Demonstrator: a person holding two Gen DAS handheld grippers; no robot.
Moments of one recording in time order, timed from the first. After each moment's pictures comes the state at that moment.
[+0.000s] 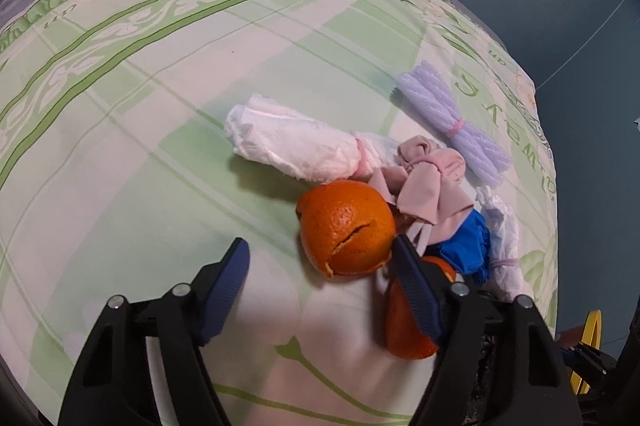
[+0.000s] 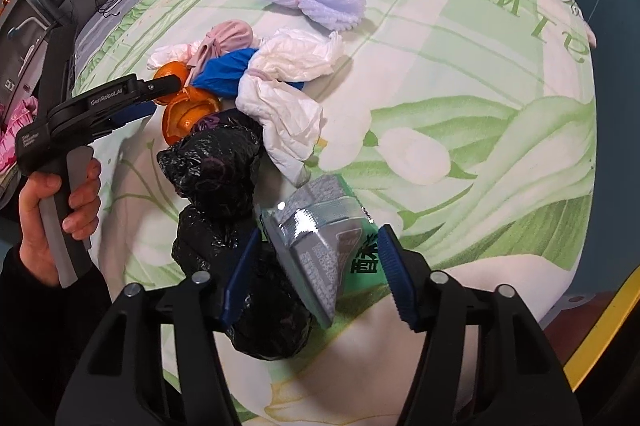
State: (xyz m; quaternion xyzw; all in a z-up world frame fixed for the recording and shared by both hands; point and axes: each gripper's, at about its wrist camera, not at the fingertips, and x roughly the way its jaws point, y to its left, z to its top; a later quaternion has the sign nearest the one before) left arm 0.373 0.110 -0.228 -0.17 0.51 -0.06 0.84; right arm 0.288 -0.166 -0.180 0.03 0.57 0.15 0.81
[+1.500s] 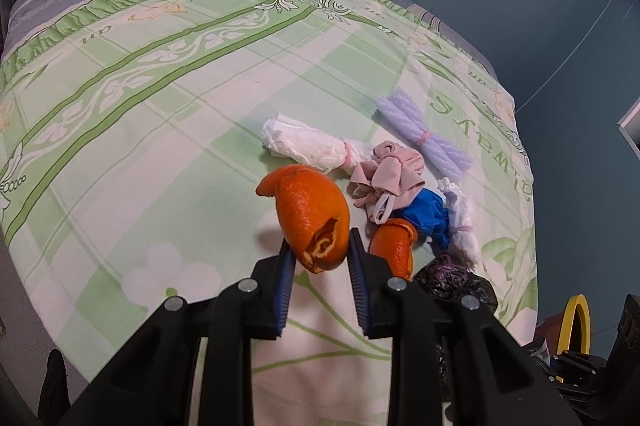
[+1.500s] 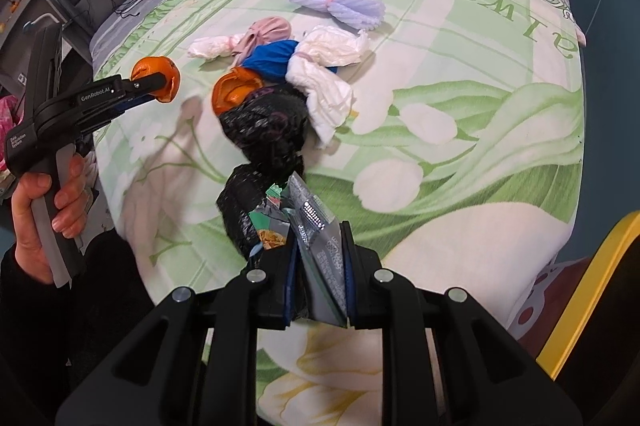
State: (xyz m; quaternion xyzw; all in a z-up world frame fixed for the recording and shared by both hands) left arm 0.305 0.128 -0.177 -0.18 0.46 -0.05 0.87; right arm 0.232 -0.158 -0.155 0.03 0.55 0.17 0.82
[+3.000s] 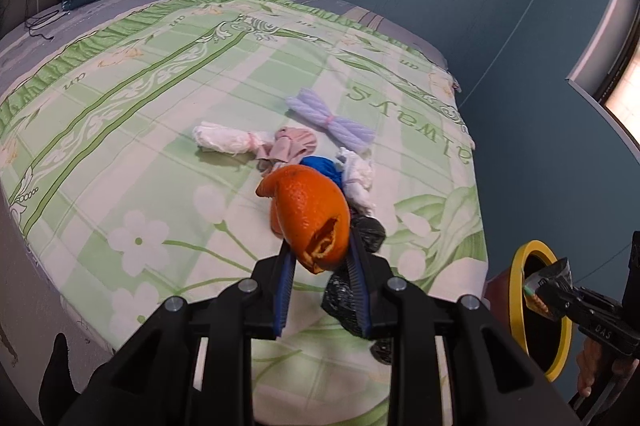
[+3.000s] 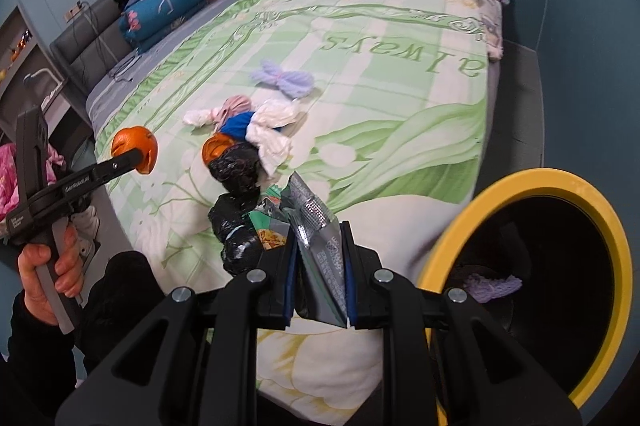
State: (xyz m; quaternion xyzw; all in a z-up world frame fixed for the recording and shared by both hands) left arm 0.225 0.059 -0.111 -0.12 0.43 -0.12 0.89; right arm 0.166 -0.254 -0.076 0.08 0.47 0.11 0.87
